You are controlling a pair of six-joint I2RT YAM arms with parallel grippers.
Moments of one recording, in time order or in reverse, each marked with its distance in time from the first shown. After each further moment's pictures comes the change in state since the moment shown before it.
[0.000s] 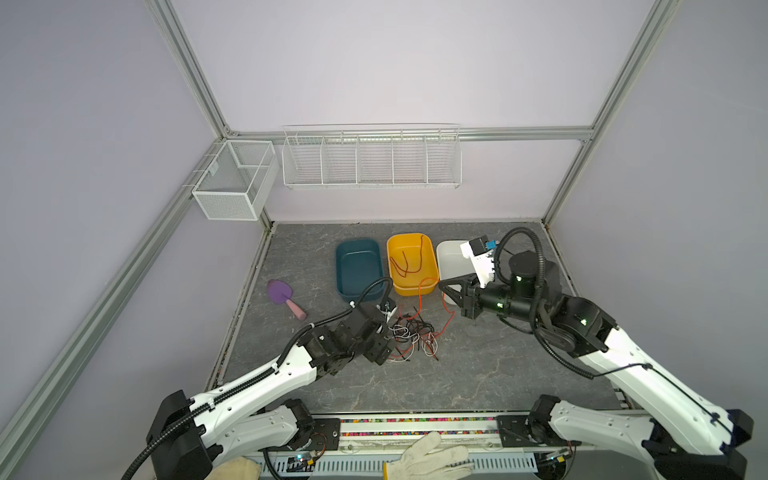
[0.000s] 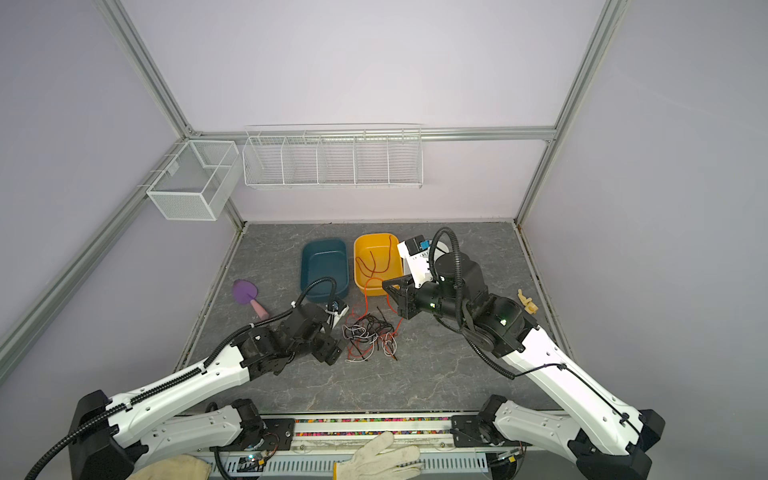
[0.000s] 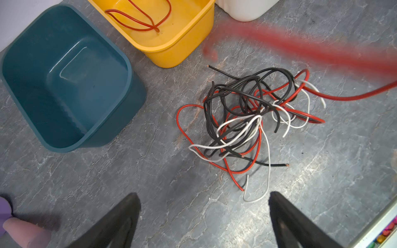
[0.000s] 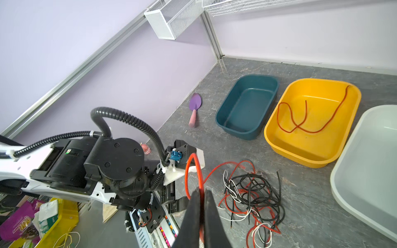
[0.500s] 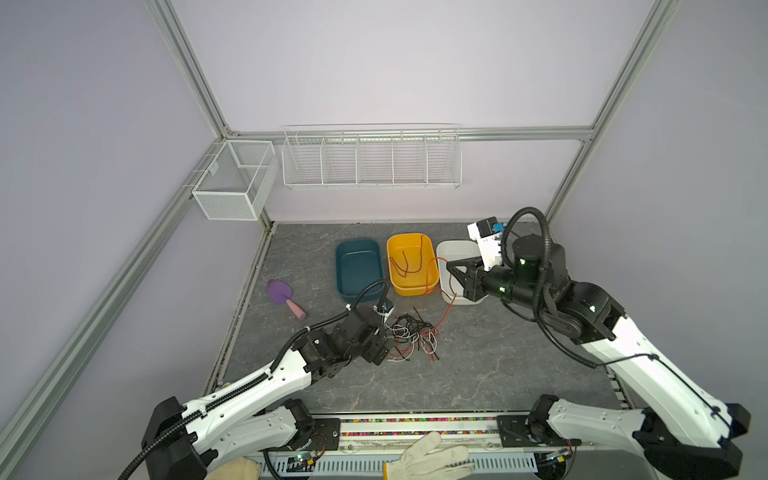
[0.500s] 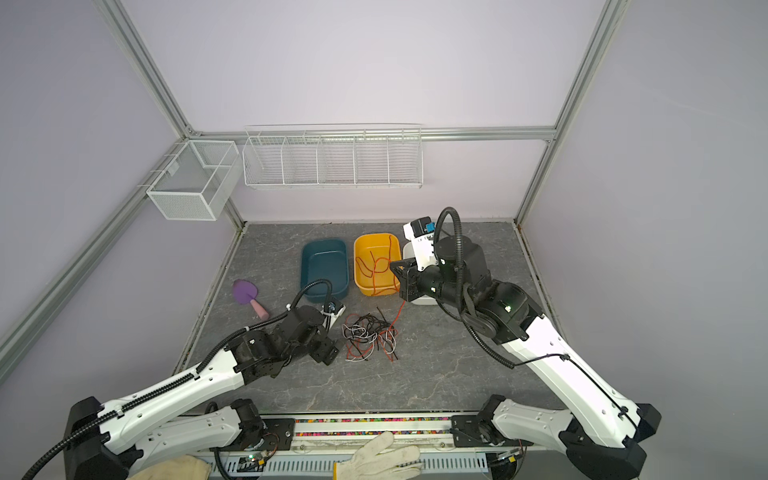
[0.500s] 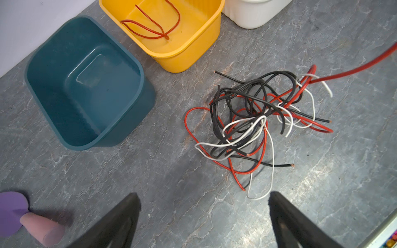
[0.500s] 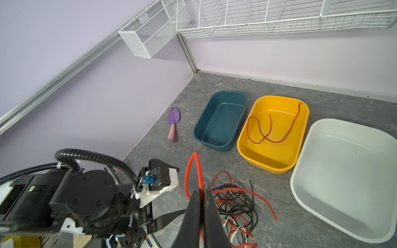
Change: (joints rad) left arm -0.007 -0.059 -0.019 0.000 -0.043 0.006; right arm -0.035 0.107 0.200 -0.121 0.130 -0.040
